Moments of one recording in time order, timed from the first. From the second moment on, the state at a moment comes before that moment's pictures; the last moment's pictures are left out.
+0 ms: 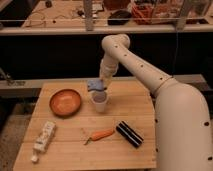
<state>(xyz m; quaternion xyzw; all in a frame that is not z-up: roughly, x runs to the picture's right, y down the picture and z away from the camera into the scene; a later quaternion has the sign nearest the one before) 0.011 -0.044 0.824 -0.29 -0.17 -0.15 0.93</state>
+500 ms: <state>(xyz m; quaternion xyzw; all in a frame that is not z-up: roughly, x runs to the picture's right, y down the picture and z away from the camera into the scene) 0.010 -0.042 0.826 -0.29 -0.17 -0.14 0.93</state>
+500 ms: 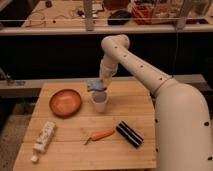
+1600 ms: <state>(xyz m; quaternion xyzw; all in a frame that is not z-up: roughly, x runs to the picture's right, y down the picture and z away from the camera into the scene) 0.009 -0.040 0.830 -0.29 -0.16 -0.13 0.93</state>
